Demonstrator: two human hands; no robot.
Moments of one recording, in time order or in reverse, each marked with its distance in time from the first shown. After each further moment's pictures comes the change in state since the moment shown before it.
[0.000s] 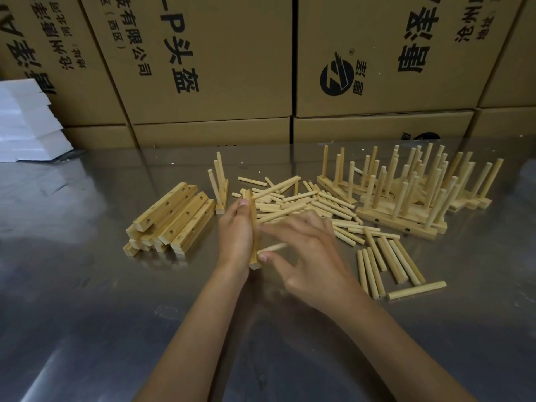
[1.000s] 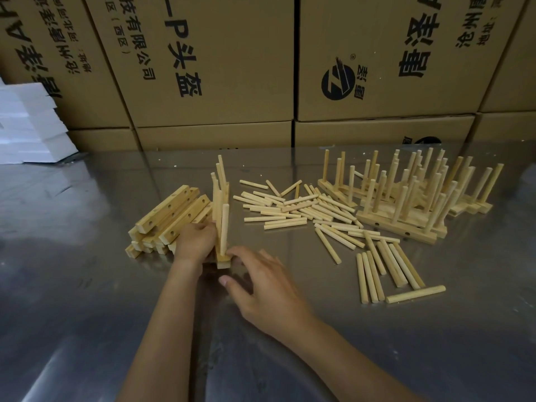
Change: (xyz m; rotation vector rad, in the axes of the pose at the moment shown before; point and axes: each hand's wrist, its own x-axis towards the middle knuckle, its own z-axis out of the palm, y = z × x) left_hand 0.037 0.006 -0.065 0.525 0.076 -0.158; right_hand -0.012 -0.032 0.057 0.261 -0.187 0.102
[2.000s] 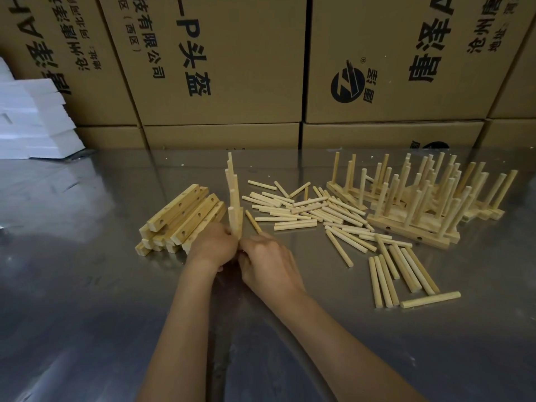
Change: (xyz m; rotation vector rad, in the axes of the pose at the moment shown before) left_hand -0.007 0.008 -0.002 0.514 -0.160 0.108; right_hand 0.045 0.005 0.014 -0.281 0.077 -0.017
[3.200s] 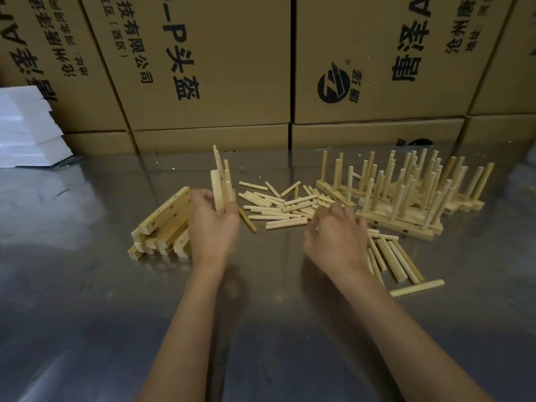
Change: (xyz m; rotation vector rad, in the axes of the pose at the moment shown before) left_hand -0.010 0.022 0.014 -0.484 0.547 0.285; right_hand -0.011 0.062 -0.074 -0.437 0.091 0.464
